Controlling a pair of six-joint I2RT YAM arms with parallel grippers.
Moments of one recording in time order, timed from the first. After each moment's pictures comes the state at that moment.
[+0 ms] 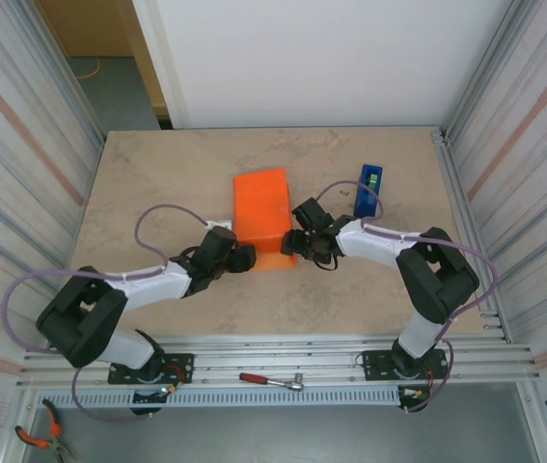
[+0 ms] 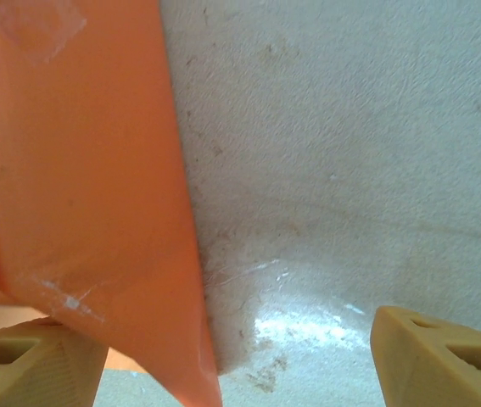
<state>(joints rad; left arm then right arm) -0.68 1.39 0.57 0.04 -0.18 -0.56 0.68 1.70 1.00 -0.41 -0.01 0.82</state>
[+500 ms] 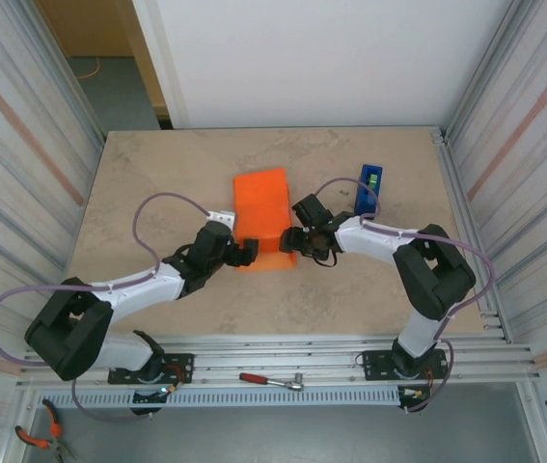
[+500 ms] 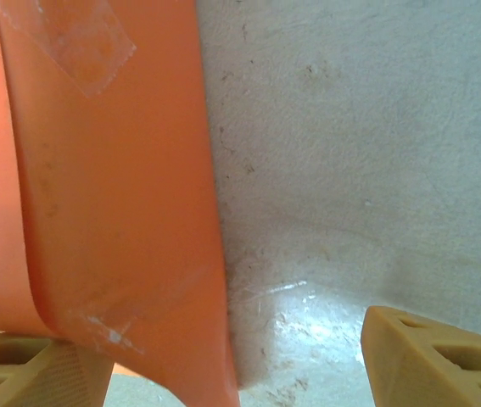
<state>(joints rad) -0.68 1.34 0.58 0.10 -0.24 -0.32 0.67 1.74 1.04 -0.40 -0.05 0.77</state>
